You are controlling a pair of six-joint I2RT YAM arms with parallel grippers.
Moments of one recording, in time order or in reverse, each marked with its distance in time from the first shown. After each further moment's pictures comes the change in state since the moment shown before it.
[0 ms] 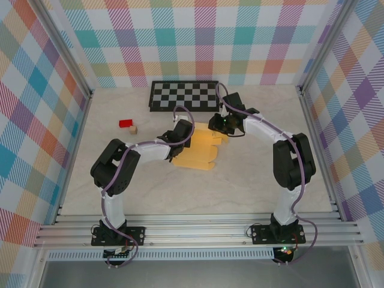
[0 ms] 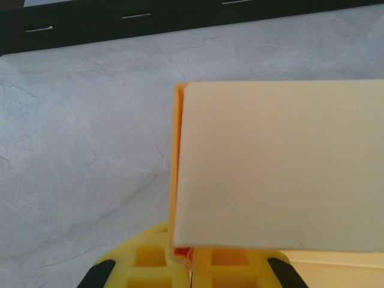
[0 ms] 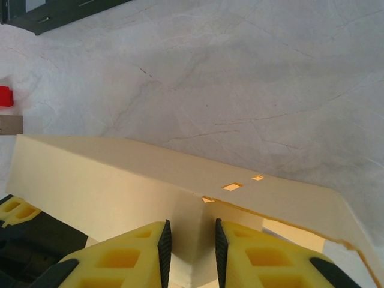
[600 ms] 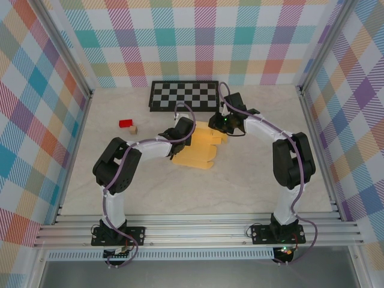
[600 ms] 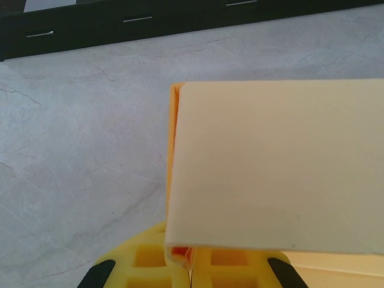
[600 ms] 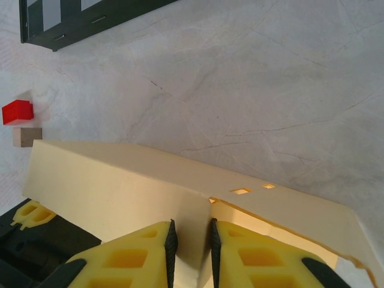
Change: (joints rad) left arm 0.004 0.026 0.057 -0.060 -0.005 0.003; right arm -0.014 0.007 -0.017 0.063 -0.037 0.047
